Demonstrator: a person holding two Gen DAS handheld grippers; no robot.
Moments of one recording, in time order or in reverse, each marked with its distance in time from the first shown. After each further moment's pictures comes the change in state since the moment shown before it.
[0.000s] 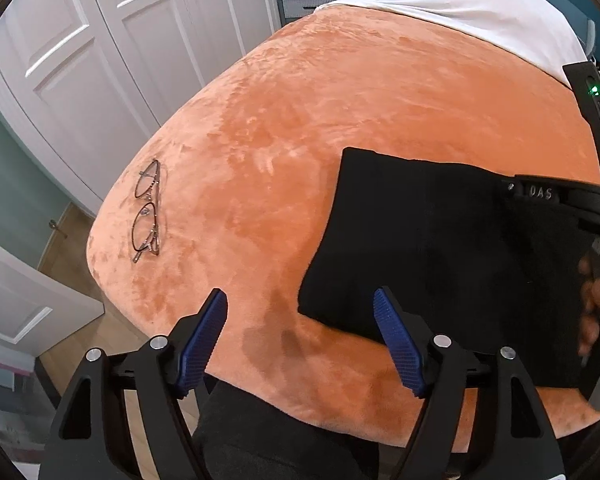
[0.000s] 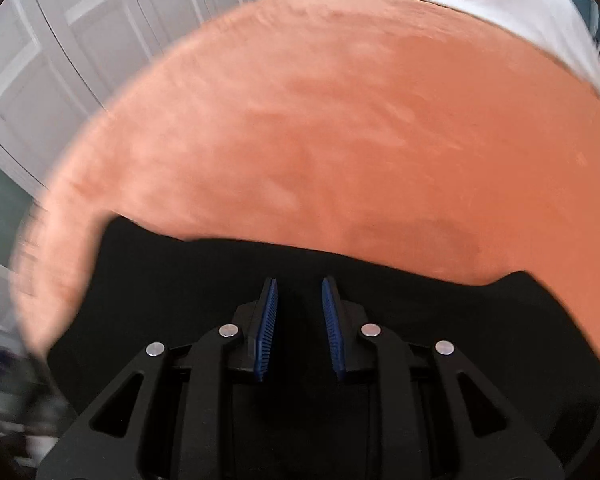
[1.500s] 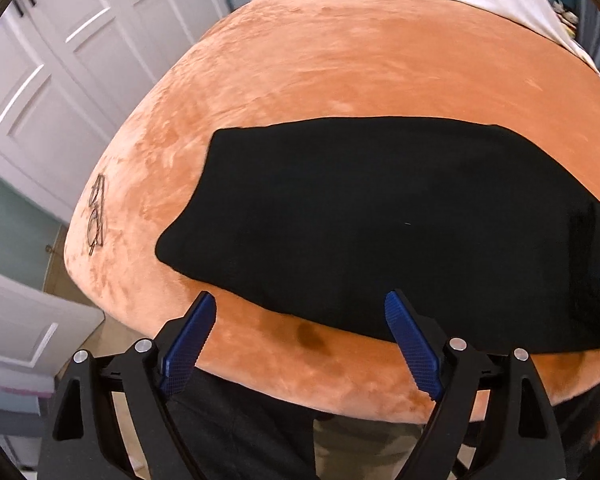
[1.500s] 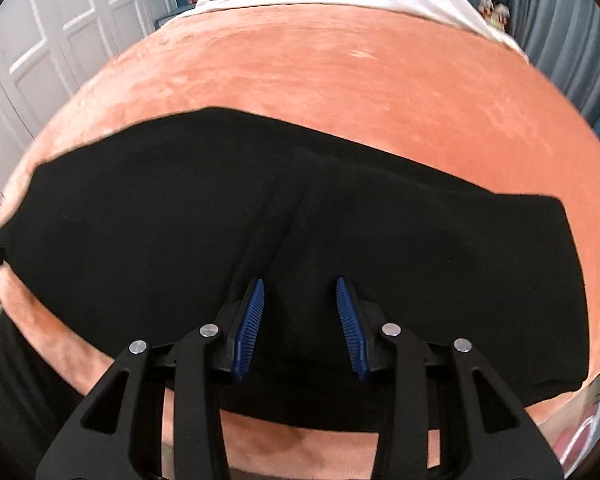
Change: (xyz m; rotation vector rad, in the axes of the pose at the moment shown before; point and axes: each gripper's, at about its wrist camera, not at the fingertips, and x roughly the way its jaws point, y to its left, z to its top) left arm -0.023 -0.119 -0.026 0.144 0.081 0.011; right arm -0.122 -0.193 -0.174 0.226 -0.098 -0.219
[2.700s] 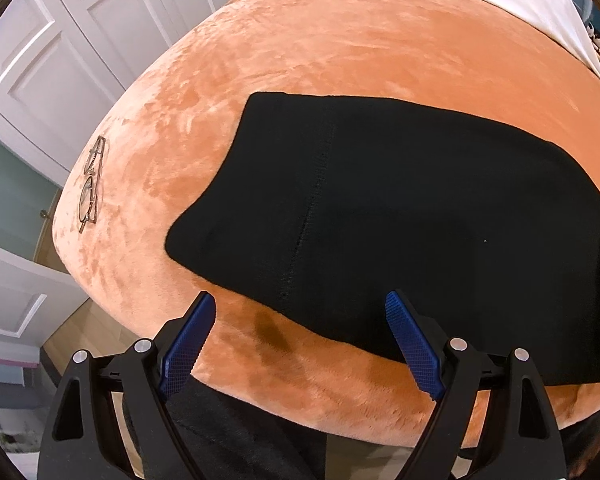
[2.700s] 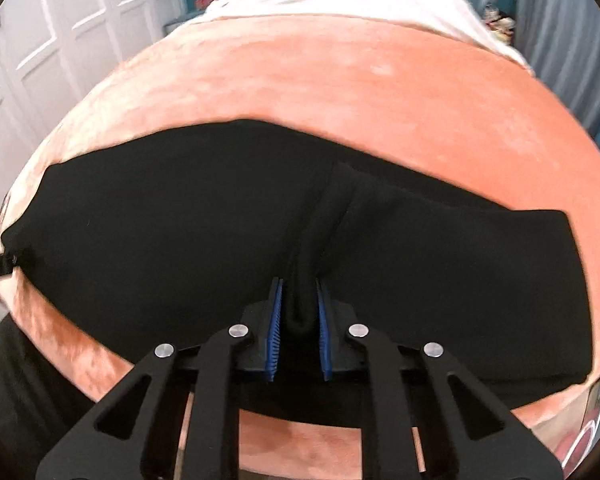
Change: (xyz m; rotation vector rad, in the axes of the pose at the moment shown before) left arm 0.045 0.039 0.010 -0.086 0.066 -0.012; right arm 0.022 0.055 -0.005 -0.109 0.001 -0.036
